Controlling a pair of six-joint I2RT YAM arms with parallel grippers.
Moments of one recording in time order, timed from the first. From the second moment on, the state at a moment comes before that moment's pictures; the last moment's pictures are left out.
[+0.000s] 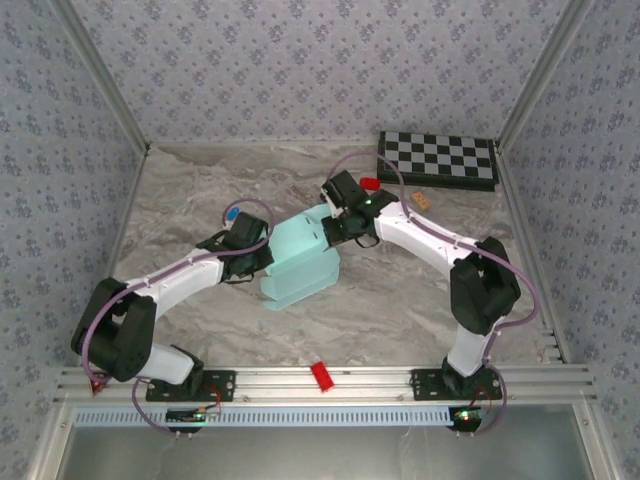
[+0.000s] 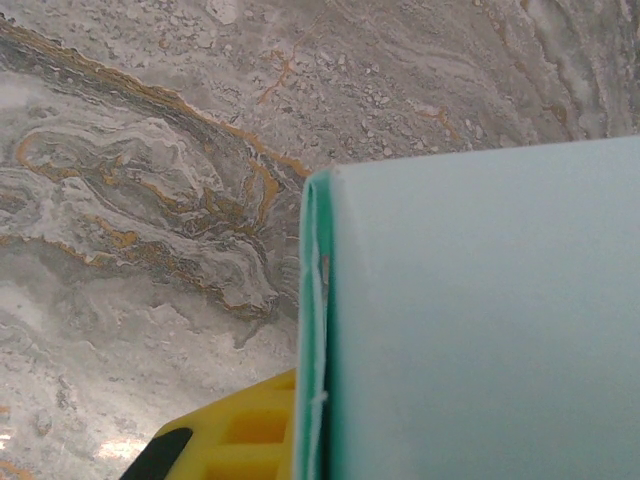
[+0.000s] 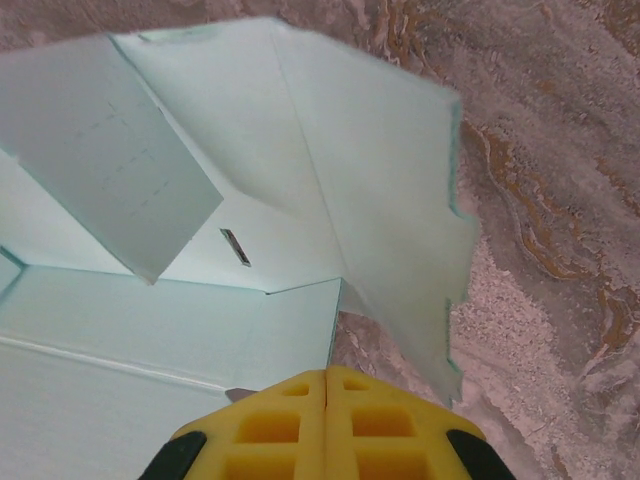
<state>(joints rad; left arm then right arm) -0.53 1.42 0.79 -0.38 -0.10 -0.84 0.69 1.77 1.43 -0.72 0.02 0.24</state>
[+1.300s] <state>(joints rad) -0.53 1.42 0.79 -0.36 -0.07 -0.82 0.65 1.80 1.40 -0.56 -0.26 0.25</state>
